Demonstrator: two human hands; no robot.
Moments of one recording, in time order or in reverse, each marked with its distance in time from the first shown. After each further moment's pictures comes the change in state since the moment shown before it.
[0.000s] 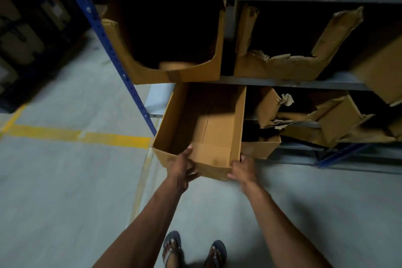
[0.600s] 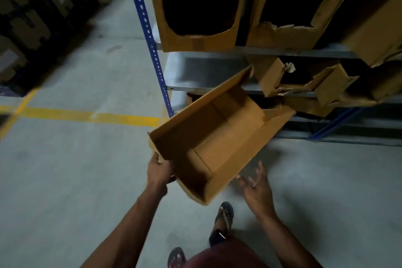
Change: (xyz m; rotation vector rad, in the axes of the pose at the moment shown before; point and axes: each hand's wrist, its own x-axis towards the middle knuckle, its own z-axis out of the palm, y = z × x) left_hand -0.111 -0.067 -0.234 0.312 0.080 0.280; right_hand -0.263 0.136 0.010 -0.129 0.094 -0.168
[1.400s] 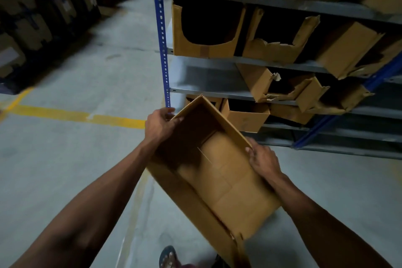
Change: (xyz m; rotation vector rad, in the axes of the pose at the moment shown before) left_hand -0.042 0.089 -0.065 0.543 -0.026 0.622; right_hand -0.023 -0.039 -0.040 -0.867 0.034 -0.478
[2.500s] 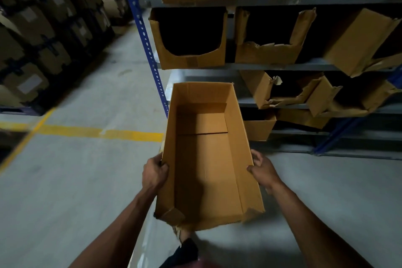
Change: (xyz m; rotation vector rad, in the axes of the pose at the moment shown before) left_hand -0.034 -0.026 0.096 -0.023 -0.016 -0.243; right_hand 0.066 0.086 0.021 0.942 -0.216 0.335
